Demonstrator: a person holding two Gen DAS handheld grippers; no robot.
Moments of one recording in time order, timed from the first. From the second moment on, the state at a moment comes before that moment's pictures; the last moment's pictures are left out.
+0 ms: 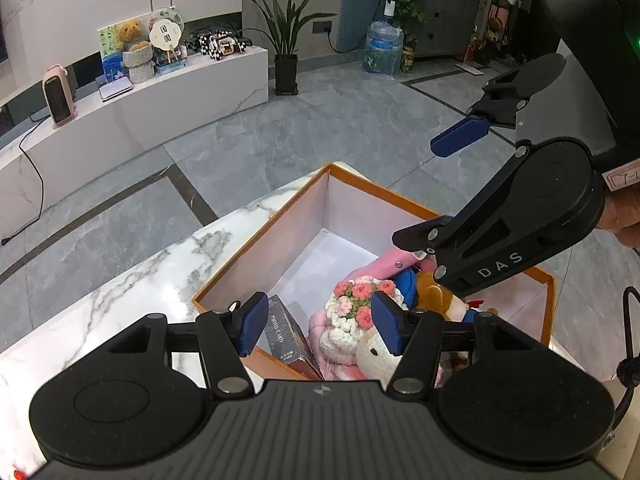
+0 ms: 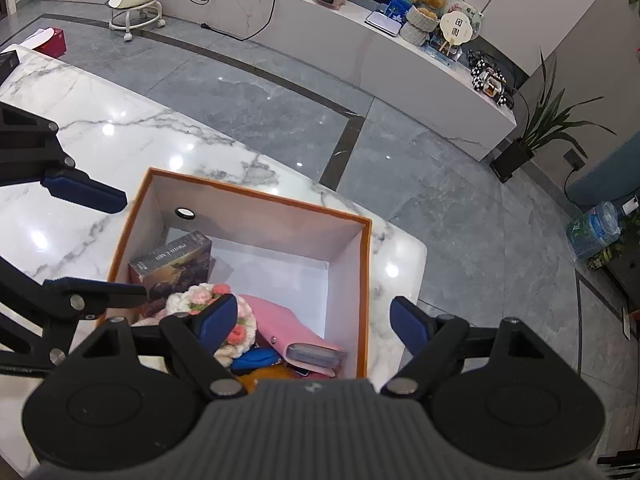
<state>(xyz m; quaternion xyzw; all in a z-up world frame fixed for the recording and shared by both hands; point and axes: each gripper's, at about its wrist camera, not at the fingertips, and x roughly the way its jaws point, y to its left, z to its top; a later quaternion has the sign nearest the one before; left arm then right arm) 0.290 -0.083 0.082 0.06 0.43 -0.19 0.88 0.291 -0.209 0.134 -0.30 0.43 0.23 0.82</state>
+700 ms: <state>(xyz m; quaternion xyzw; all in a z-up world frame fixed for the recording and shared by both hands) 0.240 -0.022 0.093 0.03 0.43 -0.15 0.89 0.245 -0.147 0.157 -0.33 0.41 0.26 0.81</state>
